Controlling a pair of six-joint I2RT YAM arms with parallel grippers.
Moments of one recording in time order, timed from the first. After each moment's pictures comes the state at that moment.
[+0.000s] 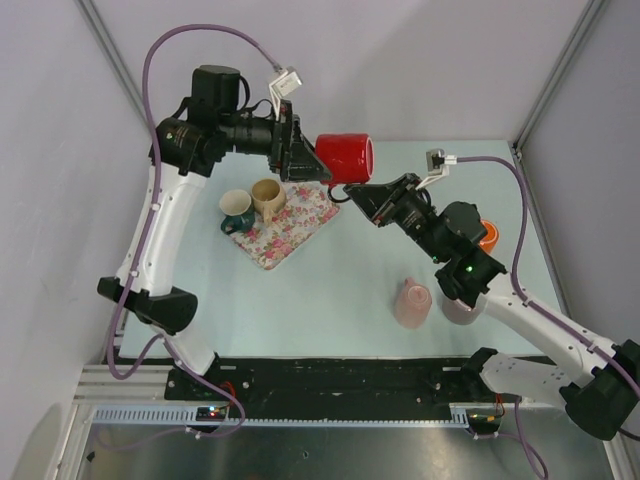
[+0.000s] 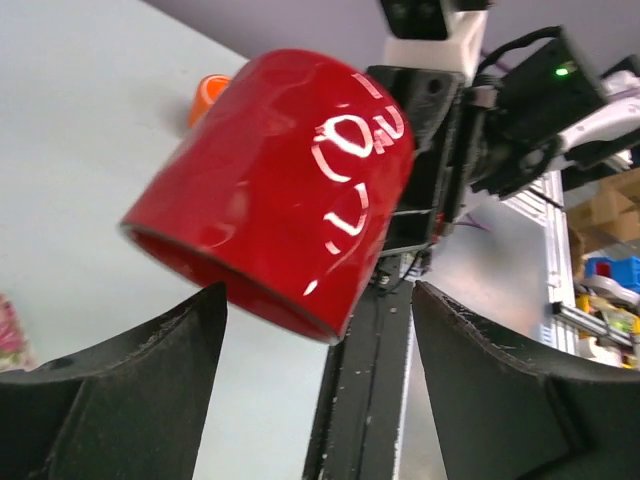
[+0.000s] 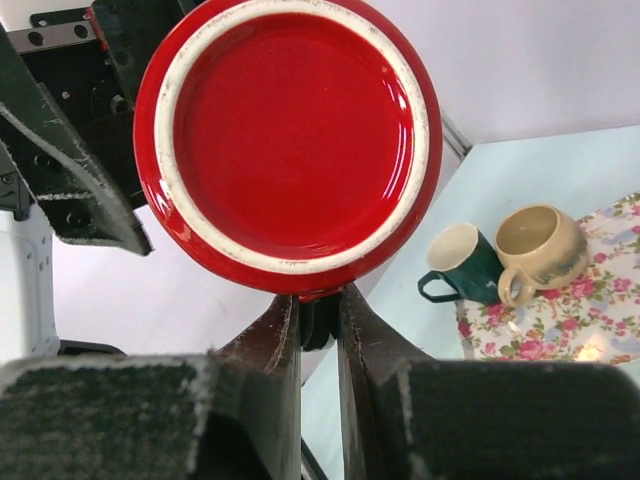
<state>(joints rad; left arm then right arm) -0.40 1.71 2.27 -1.06 0.99 -0.03 0.72 1.06 0.93 0.38 -0.05 0.79</state>
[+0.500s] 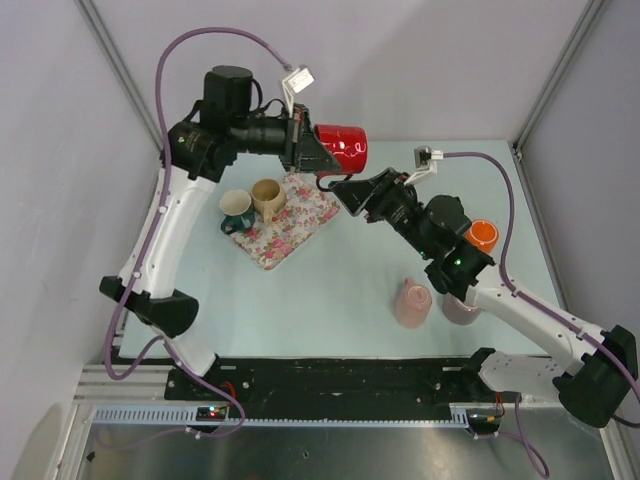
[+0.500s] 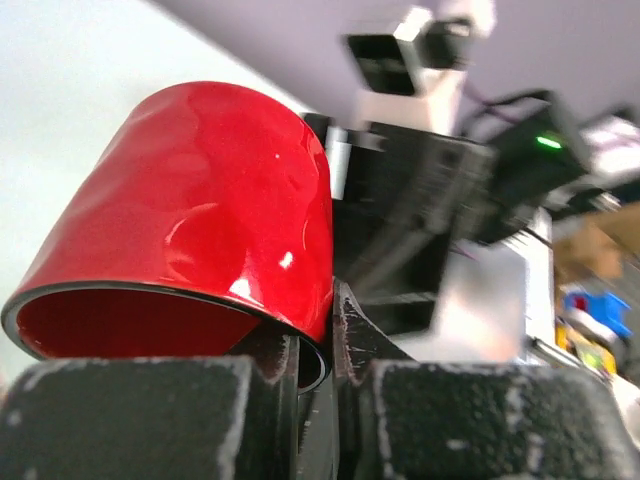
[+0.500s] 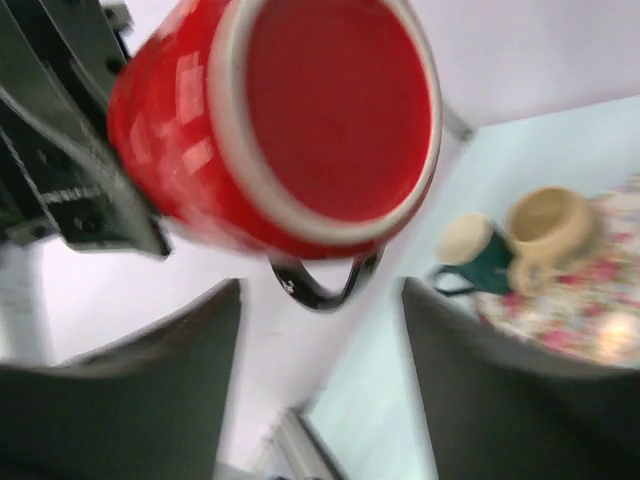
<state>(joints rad) -0.46 1.70 2.25 -0.95 1.01 -0.21 0.75 1.14 0.98 0.41 -0.01 0.86</state>
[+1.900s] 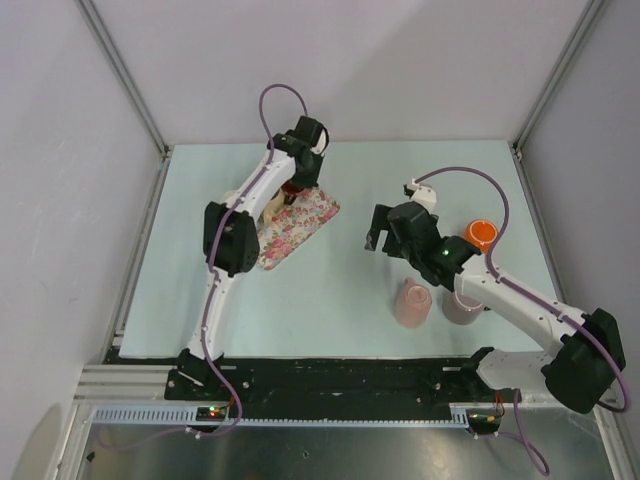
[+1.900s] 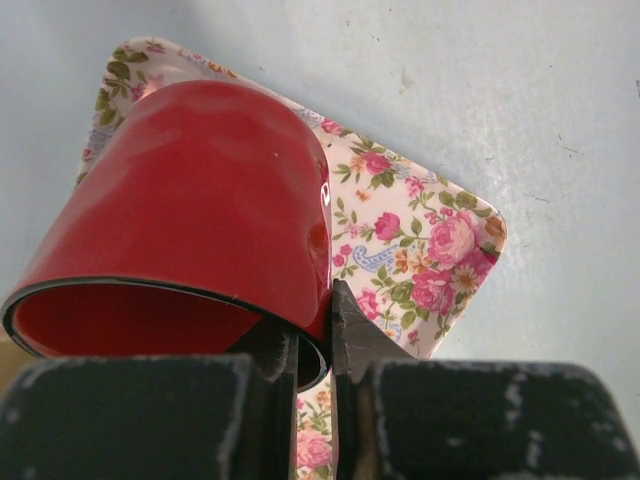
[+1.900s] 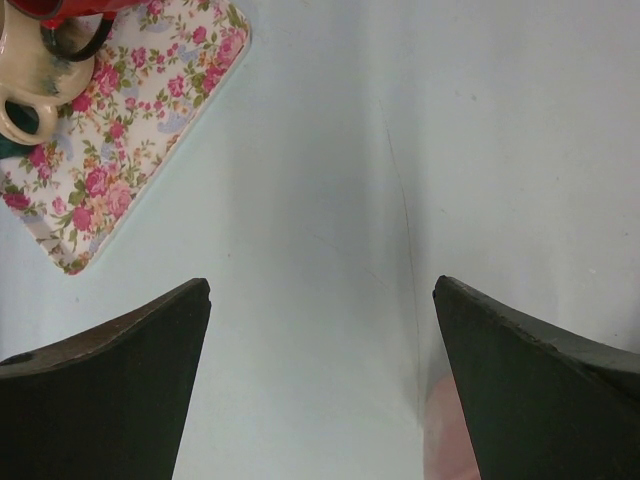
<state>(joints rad) -0.43 2.43 2.38 -0.97 -0.10 -0.08 0.72 1.23 0.99 -0.43 0.40 0.68</state>
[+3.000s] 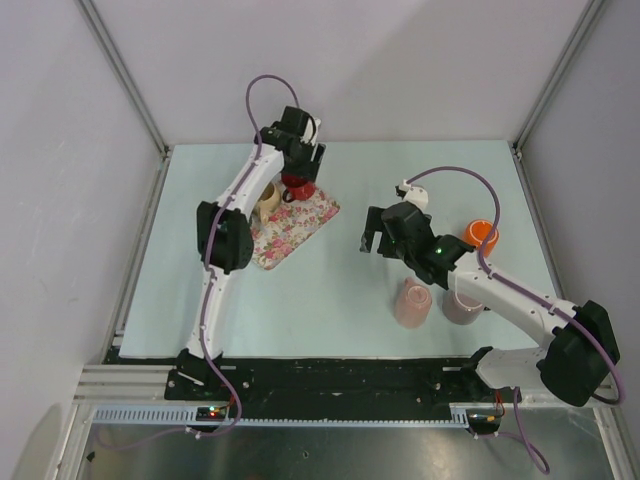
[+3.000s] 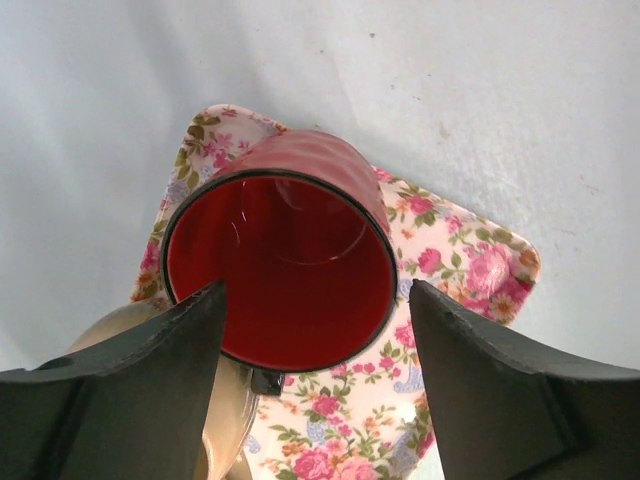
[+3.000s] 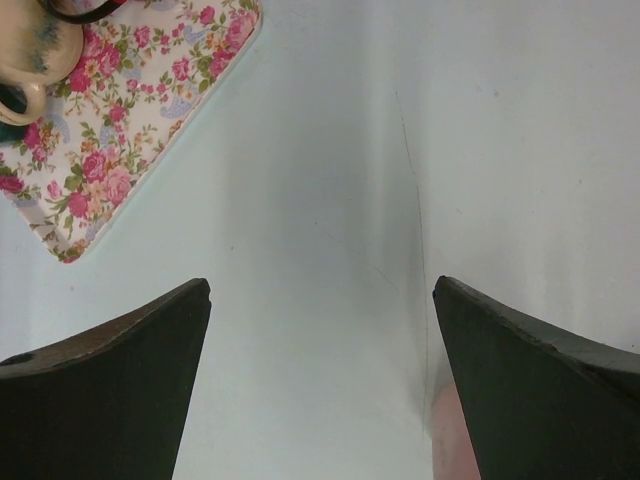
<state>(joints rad) -0.37 2.46 2.44 -0.92 -0.06 -0.03 0.73 1.28 0.99 -0.40 0.37 0.66</state>
